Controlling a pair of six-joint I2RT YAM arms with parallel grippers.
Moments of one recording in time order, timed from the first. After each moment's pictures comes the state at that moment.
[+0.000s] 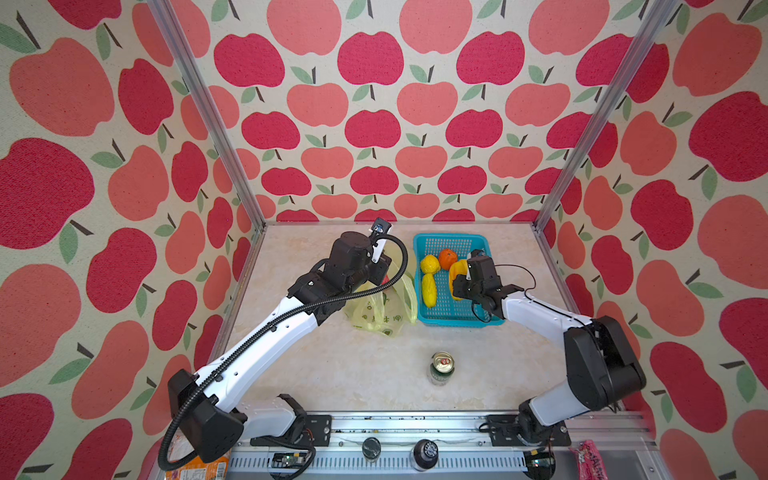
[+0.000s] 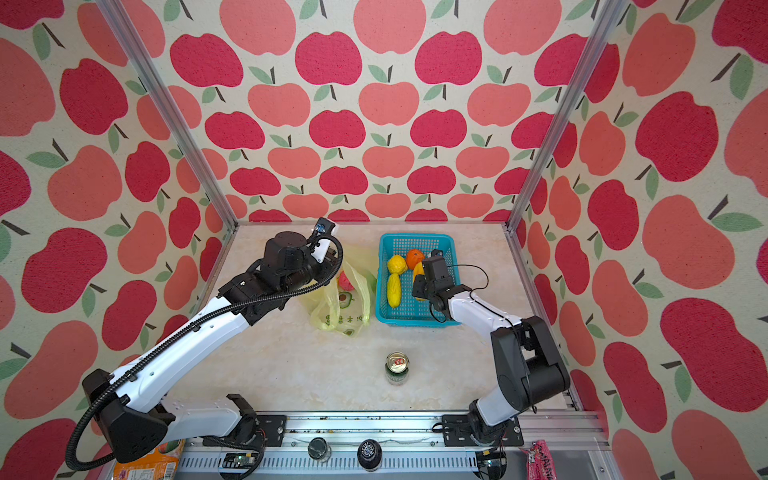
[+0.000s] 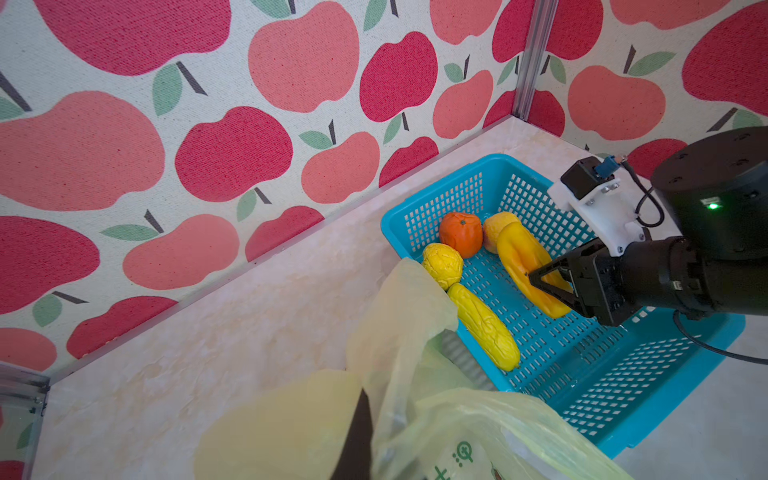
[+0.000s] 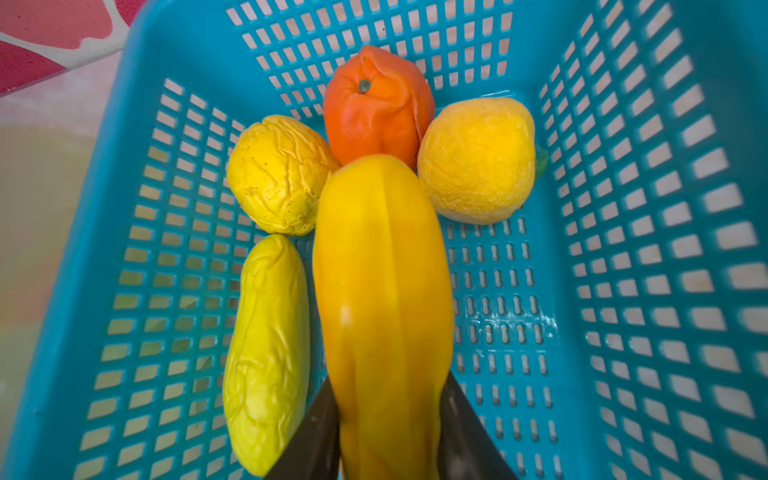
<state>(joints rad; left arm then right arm) -0.69 1.28 1.29 -0.42 -0.18 0.11 0.45 1.58 0.91 -0.14 0.05 0.48</state>
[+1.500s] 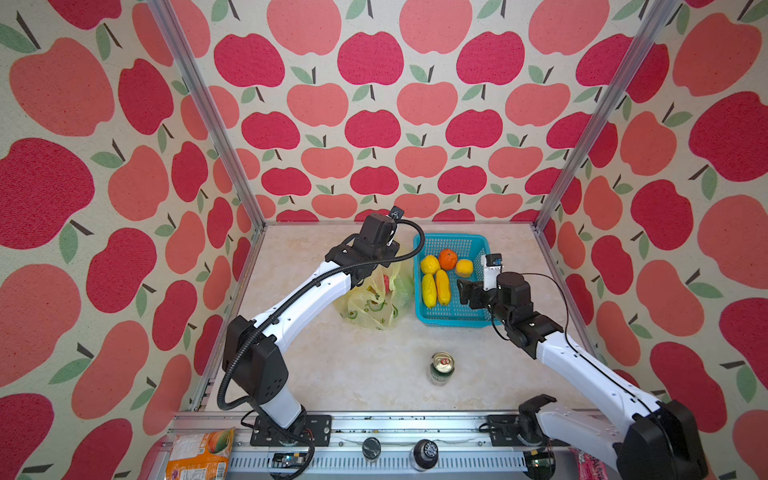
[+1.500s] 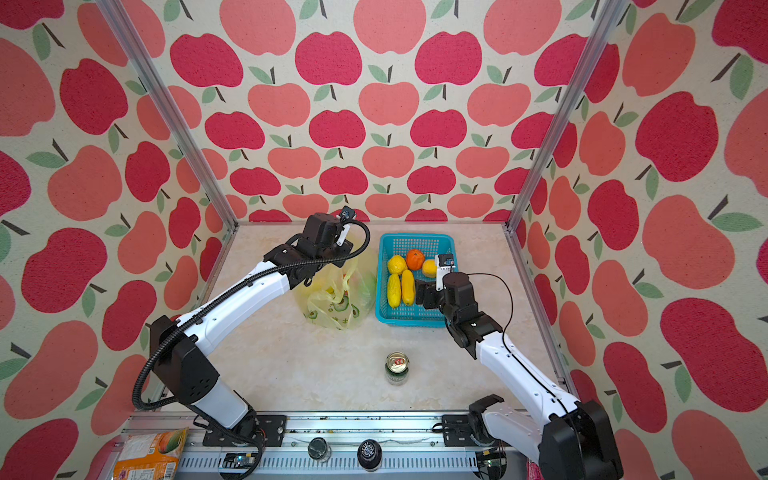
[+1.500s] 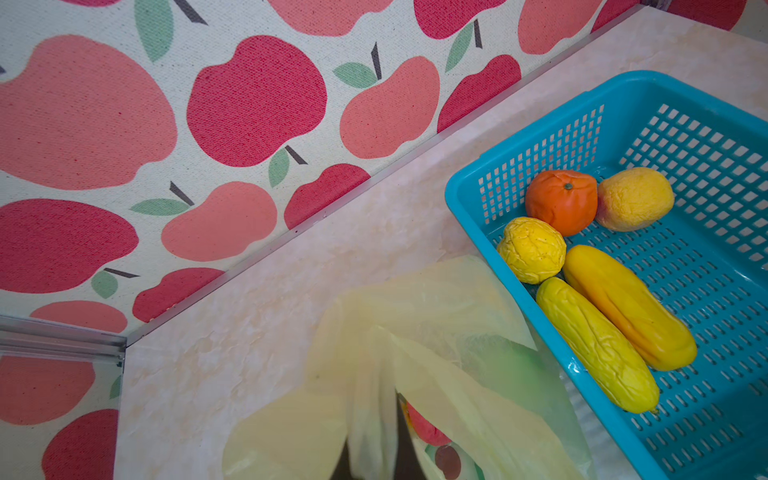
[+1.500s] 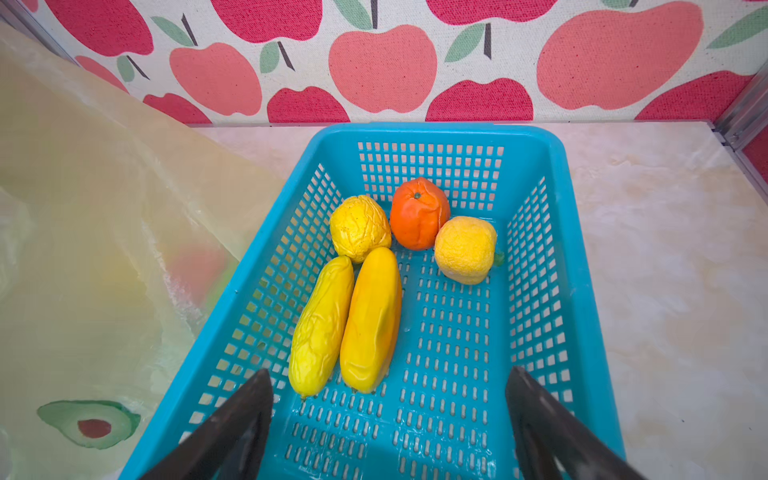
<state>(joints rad) -0.64 1.63 1.54 -0.50 -0.32 0.17 0.50 1.07 0.67 -0.05 0.10 0.20</state>
